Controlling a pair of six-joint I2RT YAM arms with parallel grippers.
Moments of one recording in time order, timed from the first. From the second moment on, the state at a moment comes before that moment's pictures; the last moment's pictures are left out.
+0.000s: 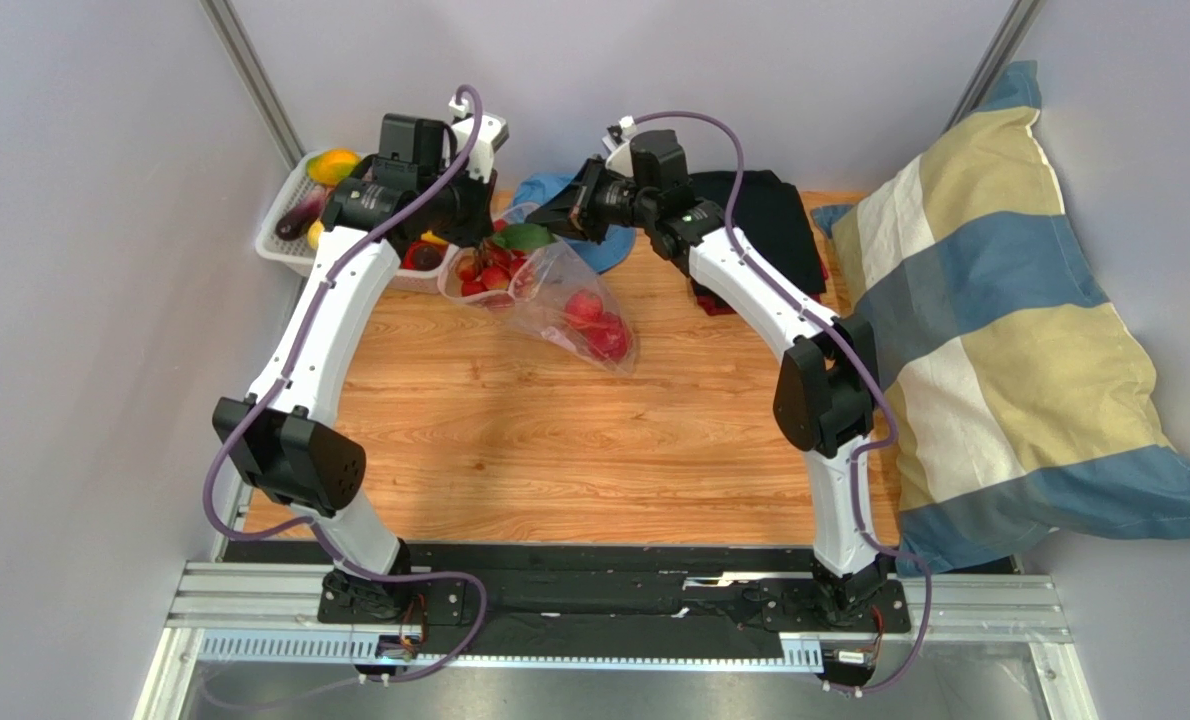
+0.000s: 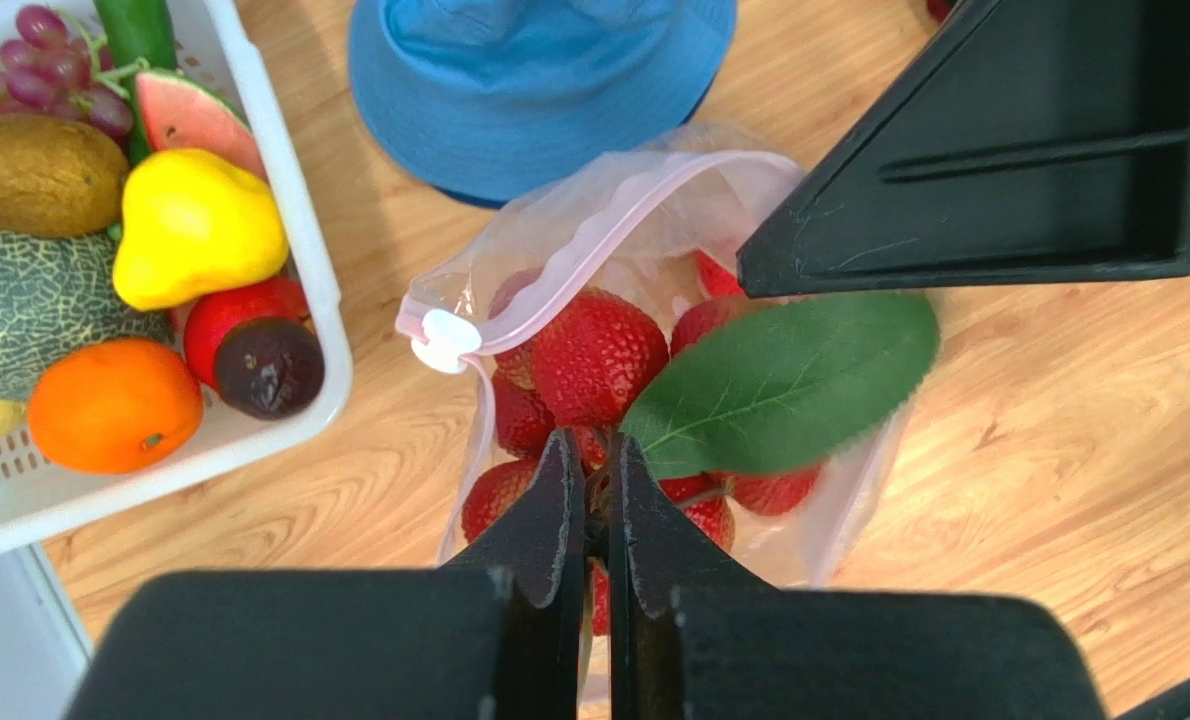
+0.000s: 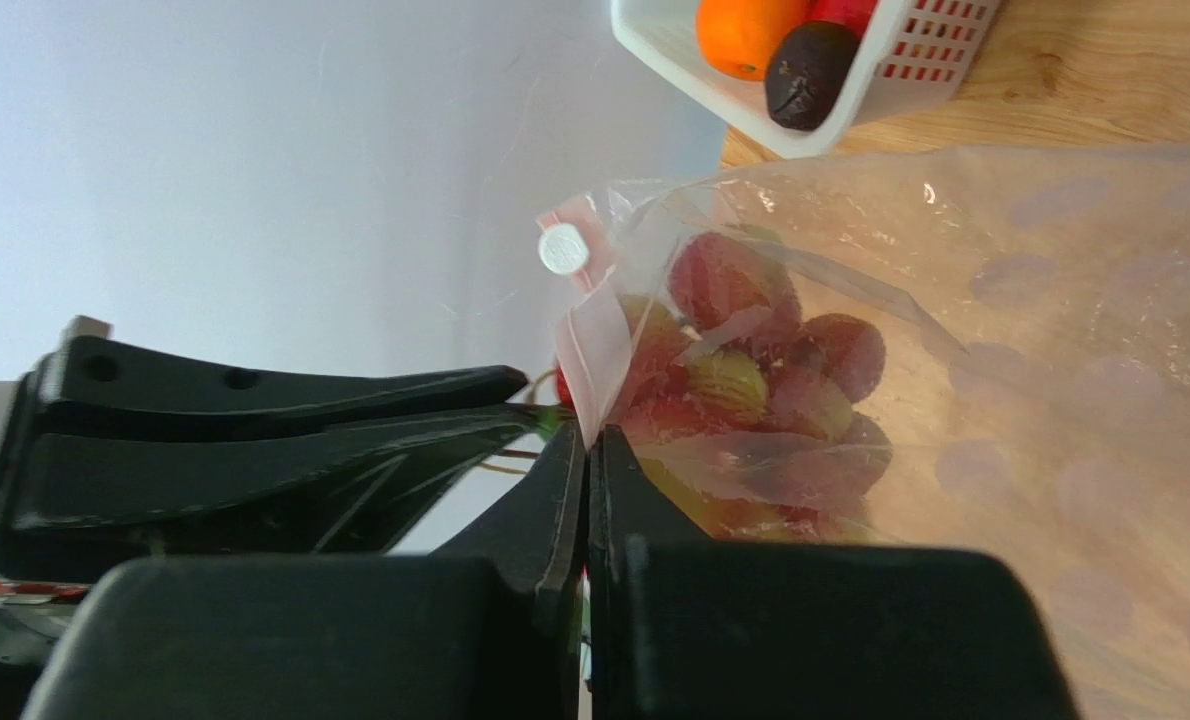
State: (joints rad) left arm -0.26 1.67 1.89 -0.88 0.20 0.15; right arm 0.53 2.12 2.00 -0.14 -0.60 1.14
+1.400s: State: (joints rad) left arm -0.08 1.49 1.55 -0.88 0.48 -0.15; right arm 0.52 2.10 2.00 -0.14 -0.61 1.12
